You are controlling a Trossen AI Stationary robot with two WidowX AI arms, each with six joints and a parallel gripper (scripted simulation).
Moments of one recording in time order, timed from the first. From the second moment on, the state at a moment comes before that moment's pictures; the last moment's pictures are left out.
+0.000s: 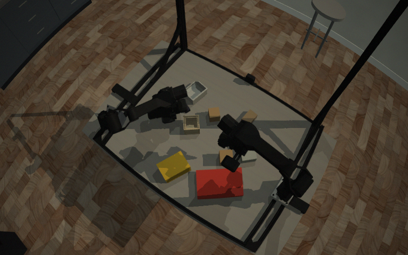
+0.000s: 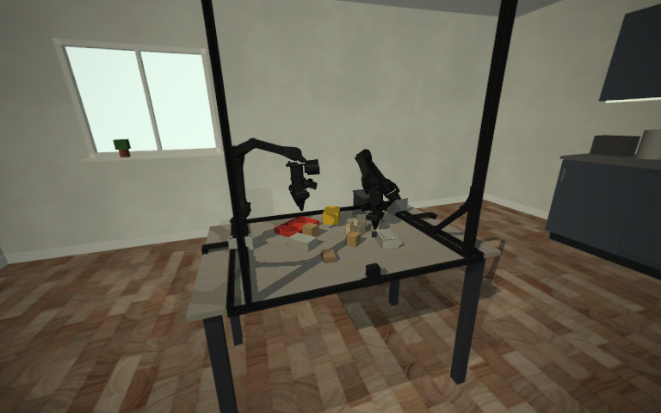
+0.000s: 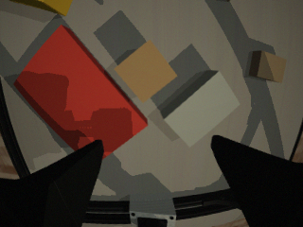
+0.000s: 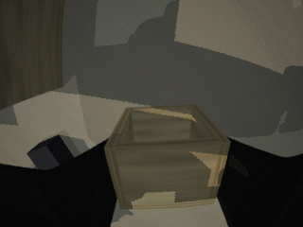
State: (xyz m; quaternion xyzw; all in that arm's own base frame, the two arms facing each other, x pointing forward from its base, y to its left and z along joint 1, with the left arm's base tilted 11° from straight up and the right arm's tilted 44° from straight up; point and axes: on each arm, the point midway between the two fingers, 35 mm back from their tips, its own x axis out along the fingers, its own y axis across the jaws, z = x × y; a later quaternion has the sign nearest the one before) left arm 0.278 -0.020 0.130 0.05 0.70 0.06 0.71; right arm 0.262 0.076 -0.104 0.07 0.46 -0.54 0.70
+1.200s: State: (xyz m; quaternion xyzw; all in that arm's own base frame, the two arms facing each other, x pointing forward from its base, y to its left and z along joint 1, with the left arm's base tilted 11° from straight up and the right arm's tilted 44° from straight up) left arm 0.278 -0.020 0.130 0.05 0.70 0.06 0.71; right arm 0.257 0.088 -0.100 0.01 0.38 -0.54 0.75
